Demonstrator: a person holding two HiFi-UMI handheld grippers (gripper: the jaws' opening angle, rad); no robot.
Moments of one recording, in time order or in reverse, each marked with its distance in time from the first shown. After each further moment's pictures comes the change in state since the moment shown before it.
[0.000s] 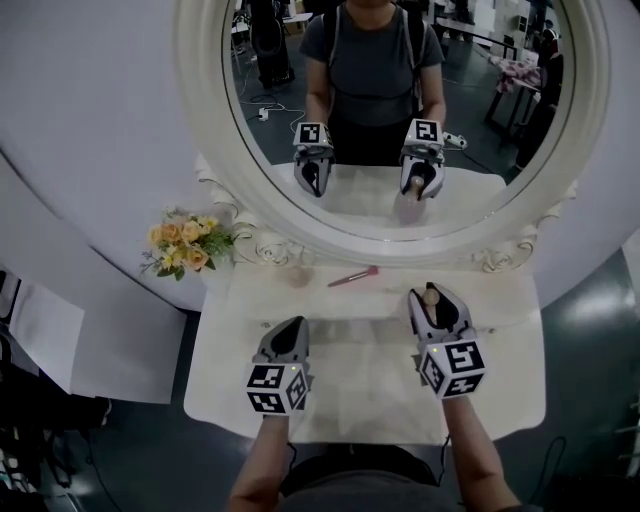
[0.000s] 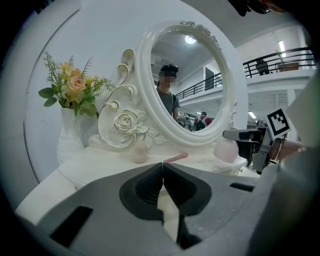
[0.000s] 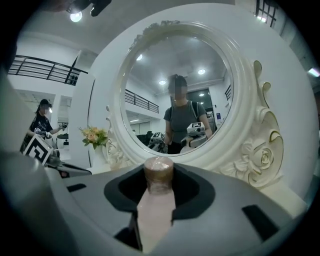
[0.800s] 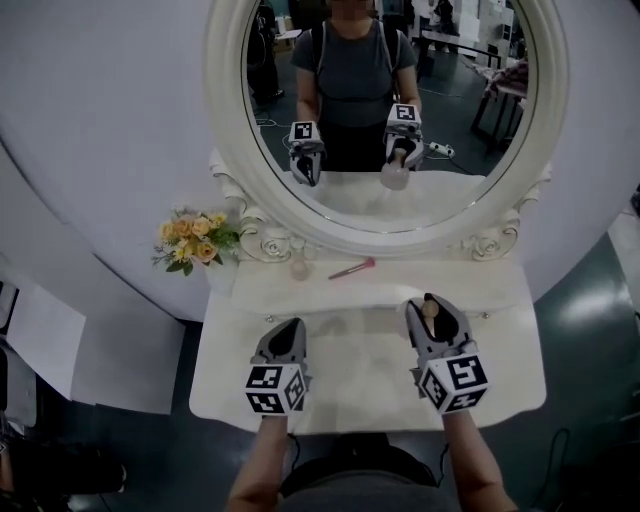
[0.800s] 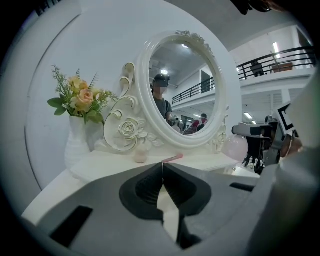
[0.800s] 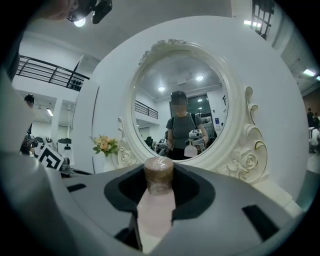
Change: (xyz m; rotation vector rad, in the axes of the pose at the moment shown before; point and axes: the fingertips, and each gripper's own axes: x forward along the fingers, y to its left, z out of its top) left arm -0.040 -0.002 0.002 0.024 -0.036 -0.023; right arm -0.065 0.043 0.019 0.013 -0.071 -0.011
